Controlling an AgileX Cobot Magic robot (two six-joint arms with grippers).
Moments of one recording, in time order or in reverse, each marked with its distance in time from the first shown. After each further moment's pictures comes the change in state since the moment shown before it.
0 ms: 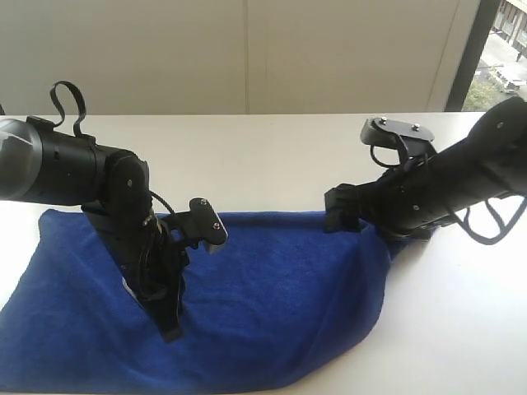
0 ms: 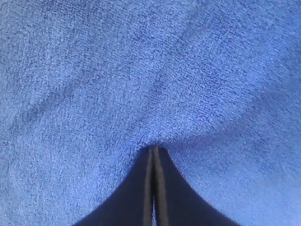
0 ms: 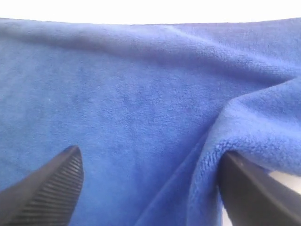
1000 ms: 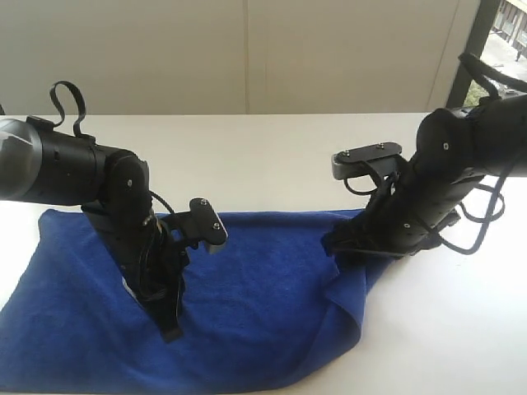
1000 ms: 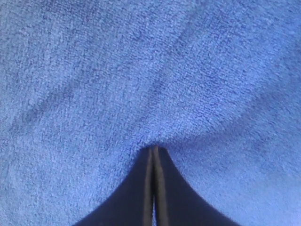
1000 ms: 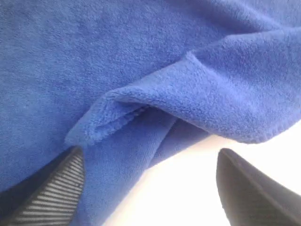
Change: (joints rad) left arm 0.000 0.000 0.000 0.000 0.000 0.007; right arm 0.103 0.042 -0.075 -0.635 0.166 0.432
